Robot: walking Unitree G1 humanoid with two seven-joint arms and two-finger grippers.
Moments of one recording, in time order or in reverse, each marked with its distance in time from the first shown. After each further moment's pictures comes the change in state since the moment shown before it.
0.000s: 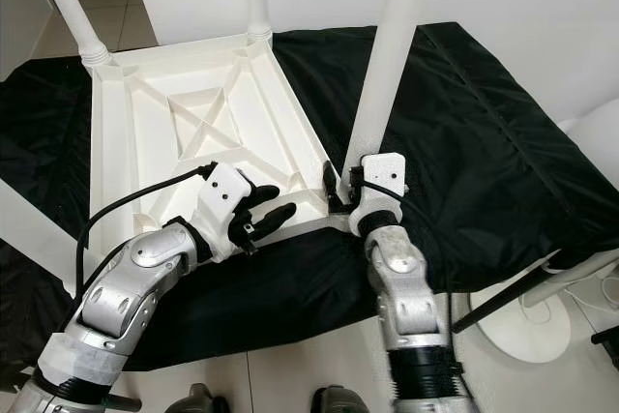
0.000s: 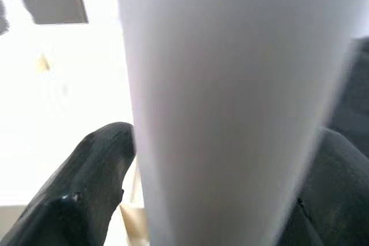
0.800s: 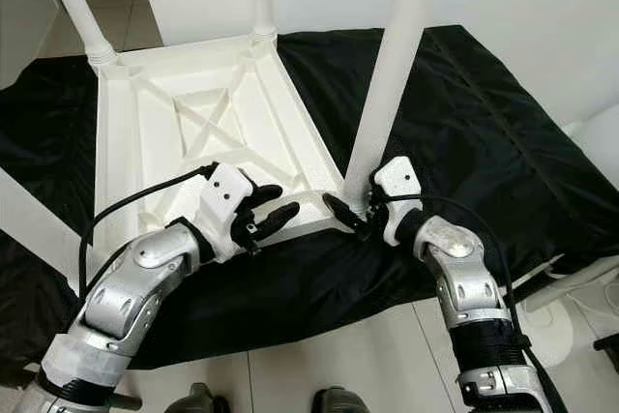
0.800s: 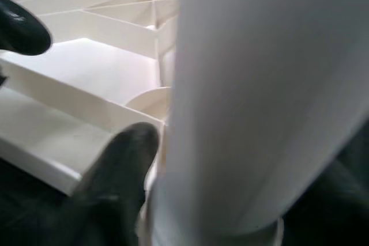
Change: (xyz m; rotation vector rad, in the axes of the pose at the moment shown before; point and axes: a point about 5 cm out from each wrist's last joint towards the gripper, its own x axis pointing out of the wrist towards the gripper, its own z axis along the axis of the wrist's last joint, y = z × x) left arm 0.004 -0.005 0.003 -0.019 -0.031 -0.010; right arm 0.000 -0.035 -0.015 -0.155 0.141 0.467
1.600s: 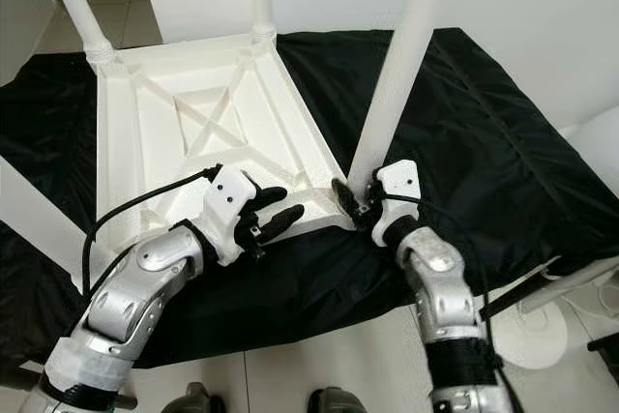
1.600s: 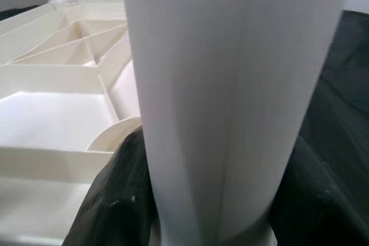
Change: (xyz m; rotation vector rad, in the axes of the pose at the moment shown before) left arm -0.001 -0.005 -0.002 -0.017 -0.004 -0.004; right arm 0.000 0.016 -0.001 0.173 -0.088 -0.366
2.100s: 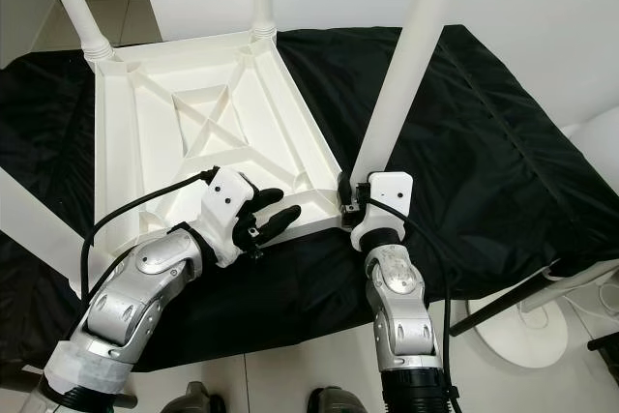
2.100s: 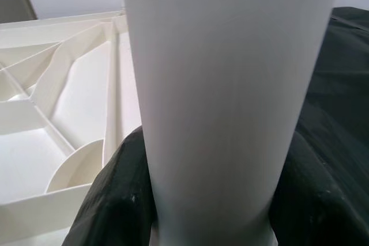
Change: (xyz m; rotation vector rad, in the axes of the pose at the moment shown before) left arm -0.001 0.001 0.000 -0.005 0.000 0.008; right arm -0.003 0.032 0.000 0.085 -0.042 -0.340
